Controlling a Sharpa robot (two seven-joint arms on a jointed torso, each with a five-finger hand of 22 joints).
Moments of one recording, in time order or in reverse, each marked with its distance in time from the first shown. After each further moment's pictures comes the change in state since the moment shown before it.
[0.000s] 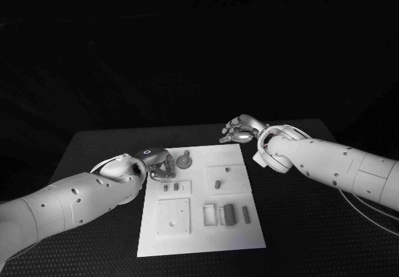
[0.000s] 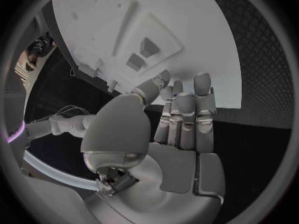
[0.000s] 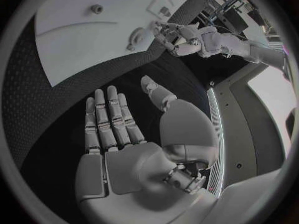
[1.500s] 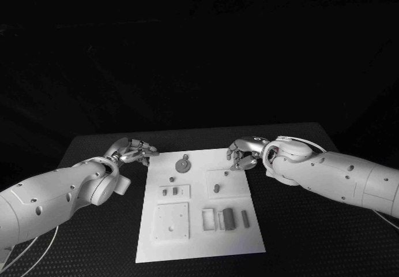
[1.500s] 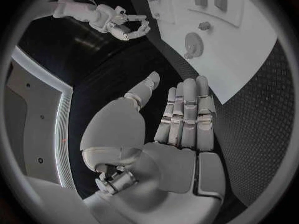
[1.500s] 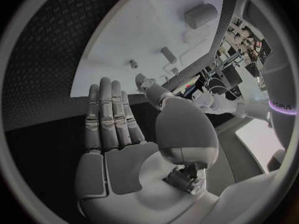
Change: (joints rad) left arm 0.032 -0.171 0.020 0.088 1.059 -0.042 0.210; left_hand -0.146 0.041 -0.109 -0.002 -0.010 -0.046 0.015 0.015 0.002 -0.075 0.043 0.000 0.025 -0.223 0.055 -0.283 -0.108 0.024 -0.234 0.069 -0.242 -0.119; right arm -0.023 -0.062 -0.037 0.042 -0.472 0.184 0.039; right_hand 0.113 -0.008 -0.003 -0.008 0.000 0.055 -0.012 0.043 -0.002 0.160 -0.059 0.000 -0.012 0.308 -0.143 0.114 0.135 0.094 0.342 -0.024 0.077 0.006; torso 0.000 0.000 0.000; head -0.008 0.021
